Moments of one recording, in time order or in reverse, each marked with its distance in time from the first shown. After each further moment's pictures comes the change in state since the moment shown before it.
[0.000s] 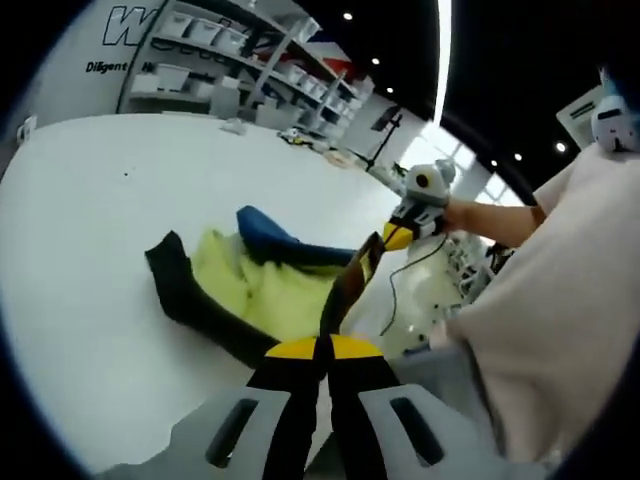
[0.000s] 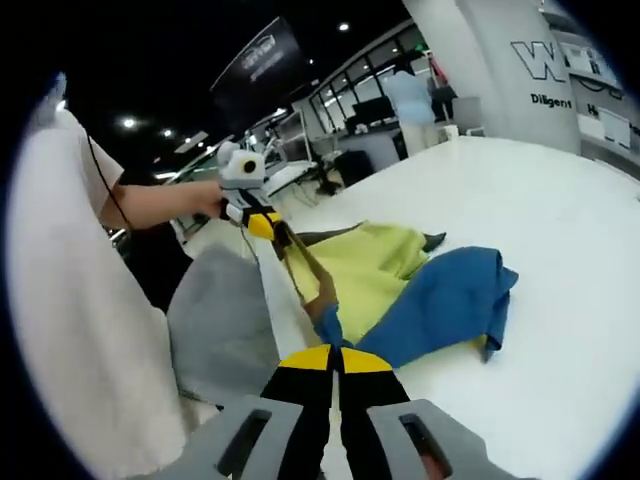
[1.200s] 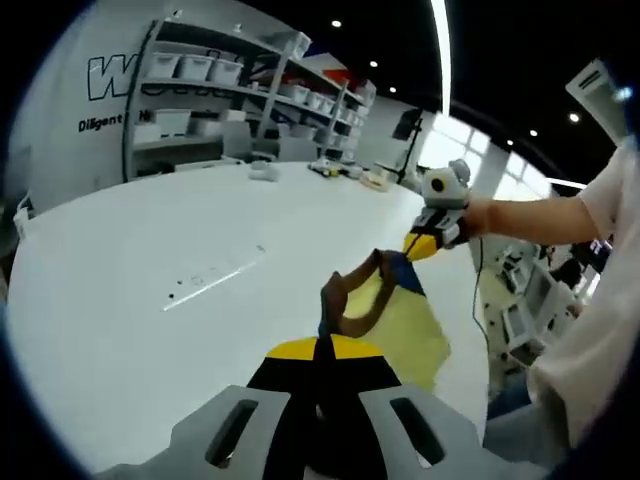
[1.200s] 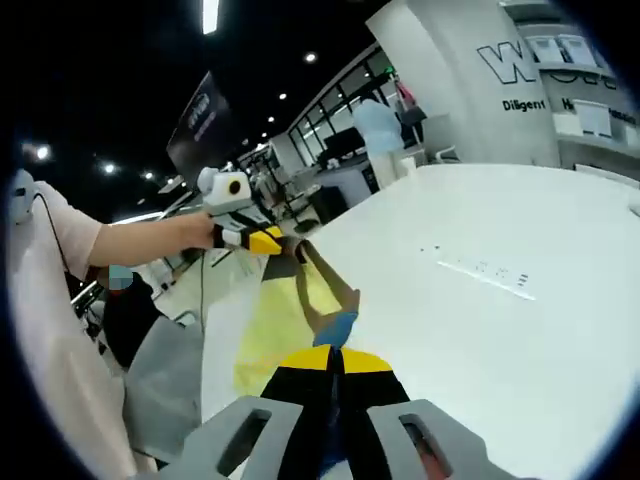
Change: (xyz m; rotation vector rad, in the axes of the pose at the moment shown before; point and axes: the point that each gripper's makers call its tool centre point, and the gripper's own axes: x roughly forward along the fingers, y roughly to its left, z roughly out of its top) left arm 0.073 0.175 0.197 0.167 -0.066 0.179; right arm 0.009 -0.219 0.139 0.079 -0.151 -0.125
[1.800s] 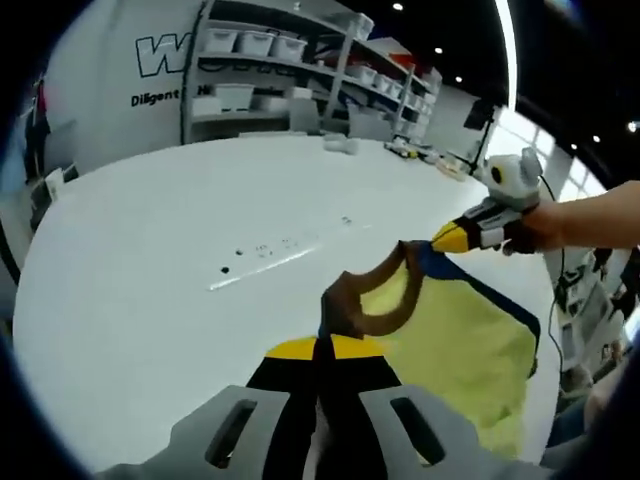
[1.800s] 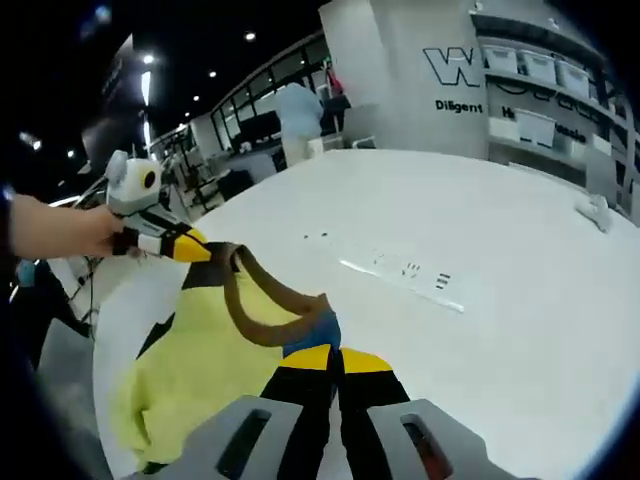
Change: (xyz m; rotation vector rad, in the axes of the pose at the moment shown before) left arm 0.064 0.101 -0.040 -0.099 0.058 0.282; right arm 0.066 -0.123 -0.014 -0.019 0.054 -0.406
